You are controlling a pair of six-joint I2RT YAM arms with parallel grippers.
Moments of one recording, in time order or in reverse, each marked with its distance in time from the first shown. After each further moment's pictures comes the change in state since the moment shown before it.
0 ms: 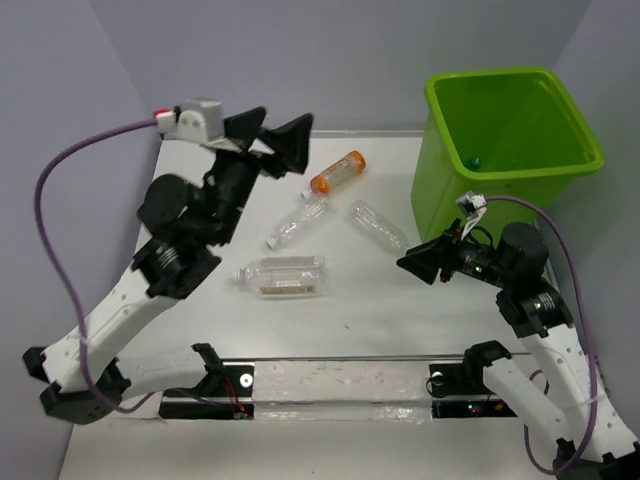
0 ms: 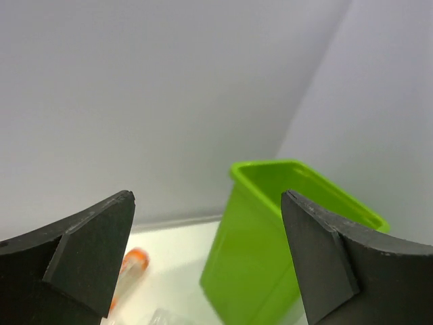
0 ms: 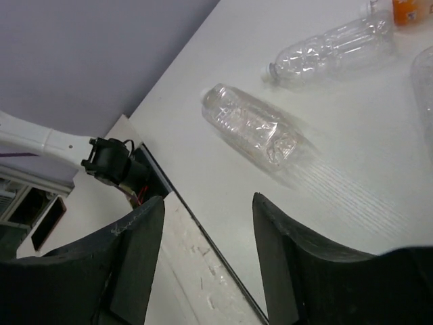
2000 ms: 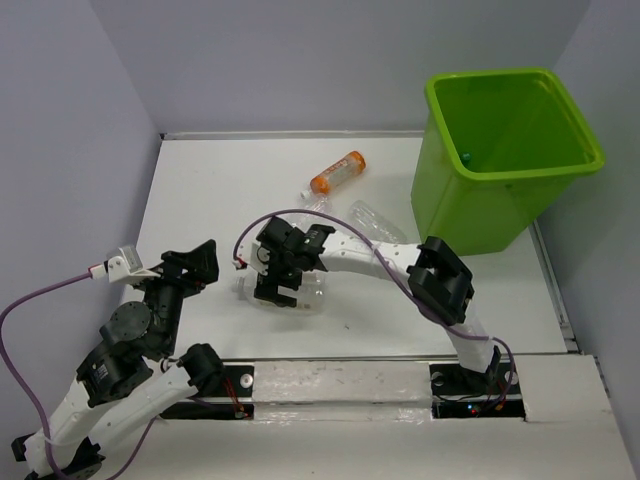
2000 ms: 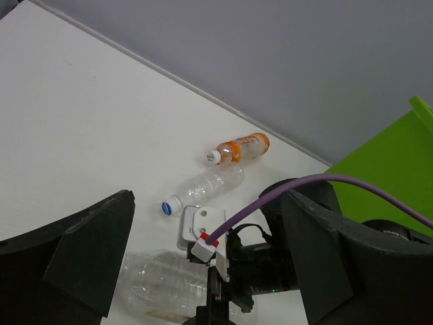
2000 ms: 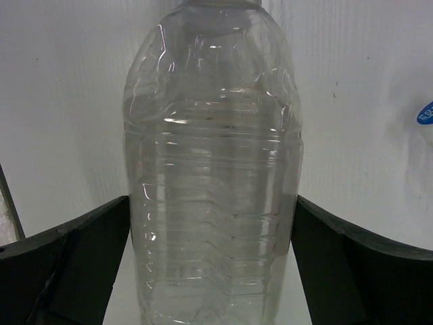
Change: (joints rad) left arm 0.021 -0.976 -0.764 -0.612 -0.484 -0.437; right arm 0.801 1.501 0.960 -0.303 0.500 -0.853
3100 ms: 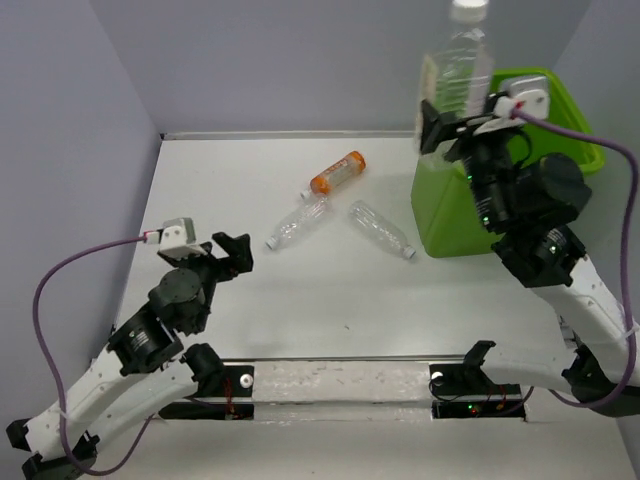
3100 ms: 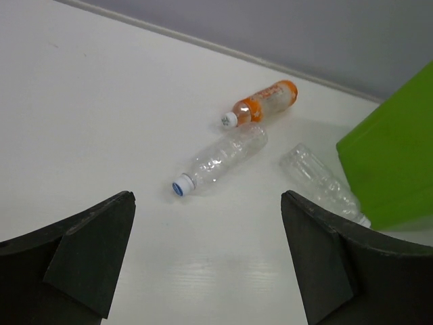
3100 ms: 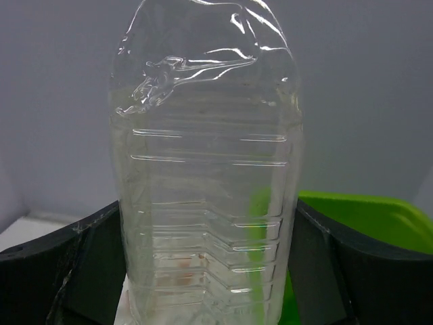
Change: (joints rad) left arm 0.037 0.223 0.000 0.070 0.101 0.083; right arm -0.168 -0.992 -0.144 0.585 0.815 0.066
